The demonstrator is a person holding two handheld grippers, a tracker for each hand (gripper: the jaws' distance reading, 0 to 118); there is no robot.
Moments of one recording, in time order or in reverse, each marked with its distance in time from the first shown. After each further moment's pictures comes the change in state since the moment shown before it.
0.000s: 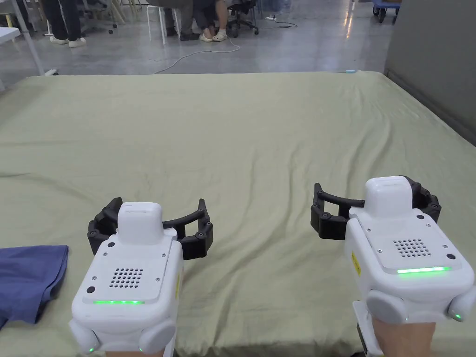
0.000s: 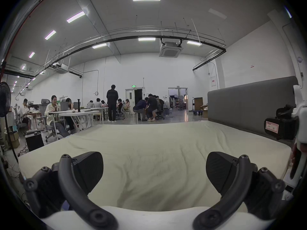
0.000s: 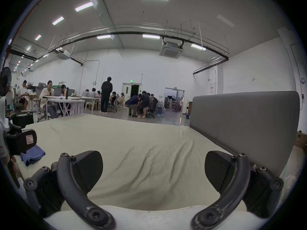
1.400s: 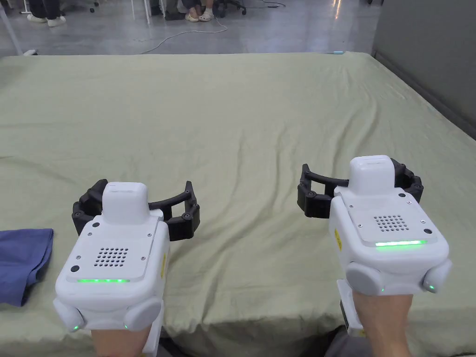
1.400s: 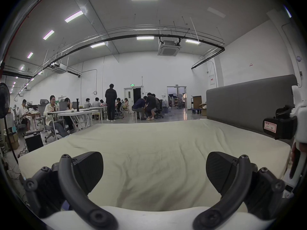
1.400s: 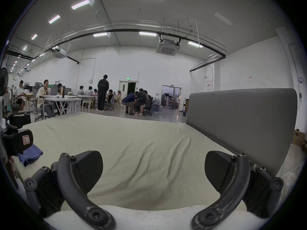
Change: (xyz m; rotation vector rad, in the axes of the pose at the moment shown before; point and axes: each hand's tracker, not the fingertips) left arm 0.001 -0.002 -0.001 -0.013 -0.013 -0.010; right arm -0.001 -0.005 -0.001 -0.025 -0.035 -0.004
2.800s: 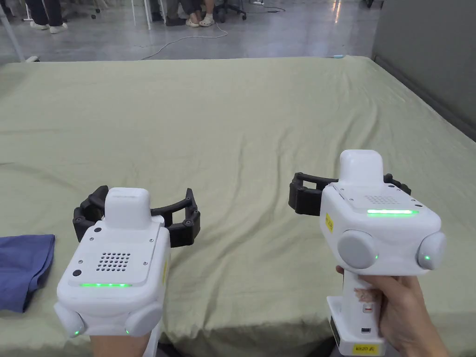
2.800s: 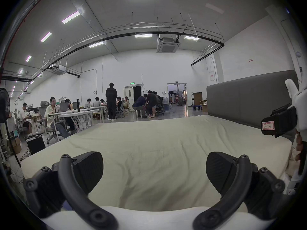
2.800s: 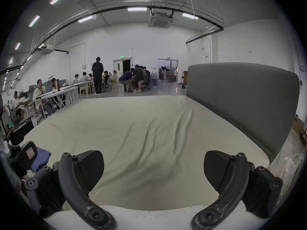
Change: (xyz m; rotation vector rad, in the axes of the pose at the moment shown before) left arm 0.001 0.002 0.000 -0.025 0.006 -0.030; right arm -0.008 0.025 -0.008 -0.284 0.009 -0.100
